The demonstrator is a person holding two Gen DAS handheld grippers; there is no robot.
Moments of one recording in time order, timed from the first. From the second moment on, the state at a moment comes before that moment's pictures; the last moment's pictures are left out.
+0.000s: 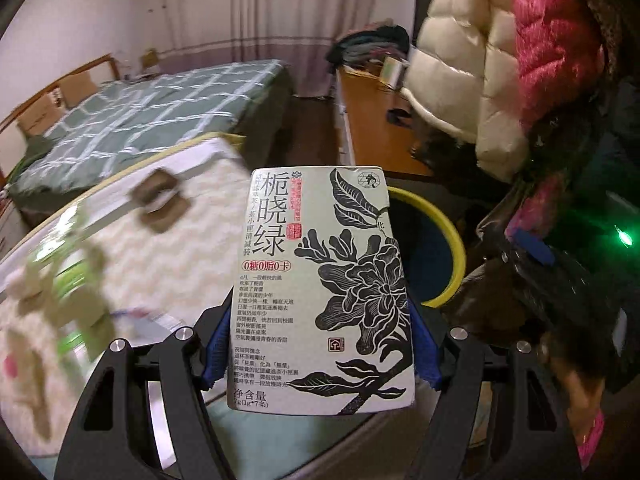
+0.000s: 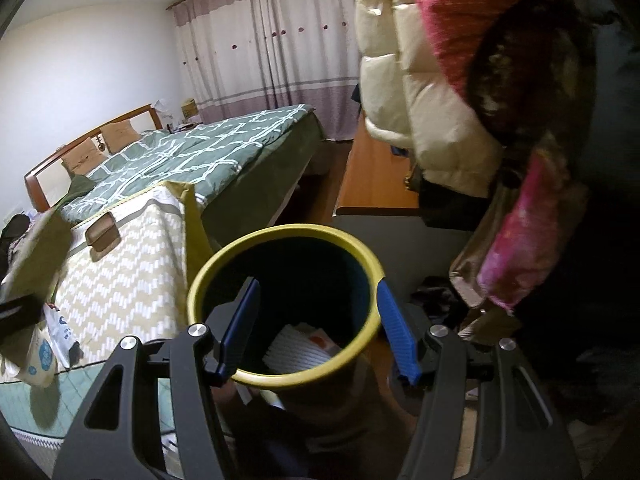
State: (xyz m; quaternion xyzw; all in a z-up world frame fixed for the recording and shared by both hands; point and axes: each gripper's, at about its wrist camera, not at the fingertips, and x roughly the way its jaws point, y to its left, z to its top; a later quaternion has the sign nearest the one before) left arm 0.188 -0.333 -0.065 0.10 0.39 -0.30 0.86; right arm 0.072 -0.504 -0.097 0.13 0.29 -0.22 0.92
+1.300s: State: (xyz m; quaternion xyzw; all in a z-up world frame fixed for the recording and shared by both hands) left arm 0.154 -0.228 -0.006 0.04 0.31 -0.20 0.93; right arm 0.080 -0.456 -0.096 0.10 0.31 -0.15 0.93
